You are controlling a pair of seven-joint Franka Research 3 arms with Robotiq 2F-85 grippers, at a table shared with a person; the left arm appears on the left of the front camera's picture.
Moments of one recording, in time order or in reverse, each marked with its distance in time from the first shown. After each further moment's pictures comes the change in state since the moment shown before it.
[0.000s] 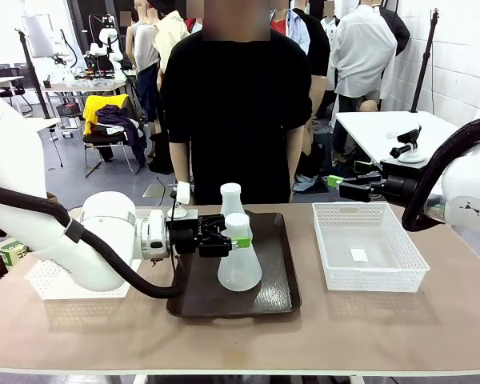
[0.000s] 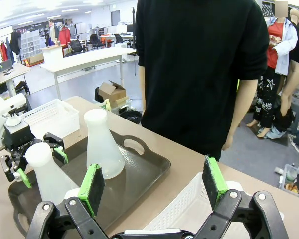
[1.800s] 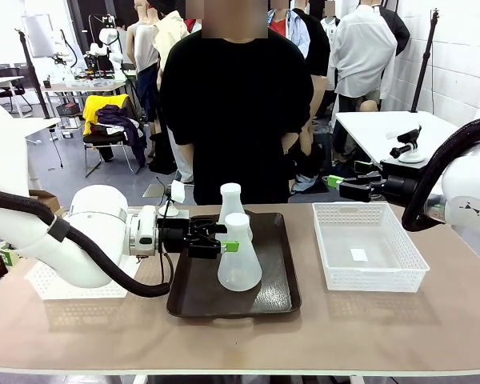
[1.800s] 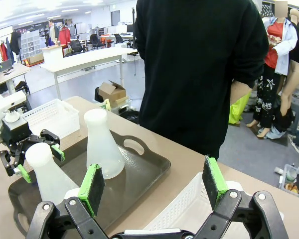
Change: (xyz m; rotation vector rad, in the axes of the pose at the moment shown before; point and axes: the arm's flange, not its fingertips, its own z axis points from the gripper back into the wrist) left arm 0.007 0.002 0.021 0.050 0.107 0.022; right arm 0.000 0.000 0.000 0.000 0.000 0.000
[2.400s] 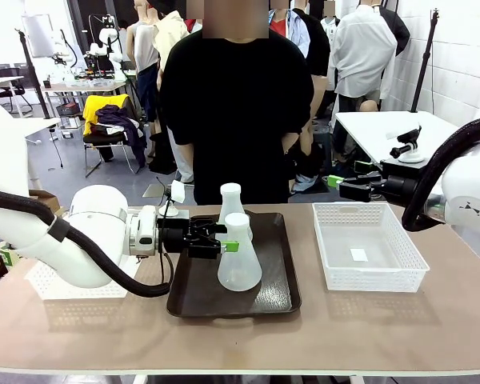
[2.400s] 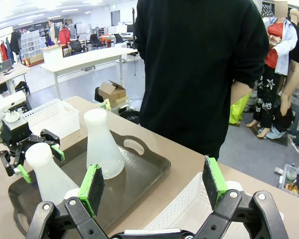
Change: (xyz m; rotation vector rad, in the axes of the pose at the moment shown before) left arm 0.000 0.000 0.000 0.000 0.000 0.000; right arm 0.000 0.000 0.000 0.000 0.000 0.000
